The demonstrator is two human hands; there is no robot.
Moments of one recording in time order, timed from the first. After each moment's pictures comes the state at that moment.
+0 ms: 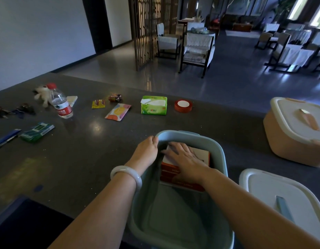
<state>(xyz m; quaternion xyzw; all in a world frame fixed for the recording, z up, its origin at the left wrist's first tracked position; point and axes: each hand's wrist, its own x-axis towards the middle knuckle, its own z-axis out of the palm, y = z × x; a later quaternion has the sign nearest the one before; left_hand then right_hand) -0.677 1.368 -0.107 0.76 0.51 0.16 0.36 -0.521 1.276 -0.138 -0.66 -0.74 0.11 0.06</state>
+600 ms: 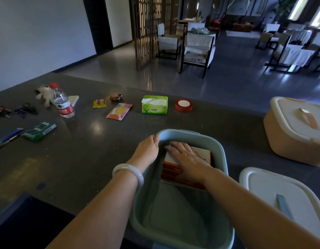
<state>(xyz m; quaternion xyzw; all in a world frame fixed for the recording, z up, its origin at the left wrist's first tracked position) -0.676 1.368 -0.111 0.77 0.52 0.16 0.33 -0.517 1.272 -0.142 -0.67 -0.73 0.11 0.08</state>
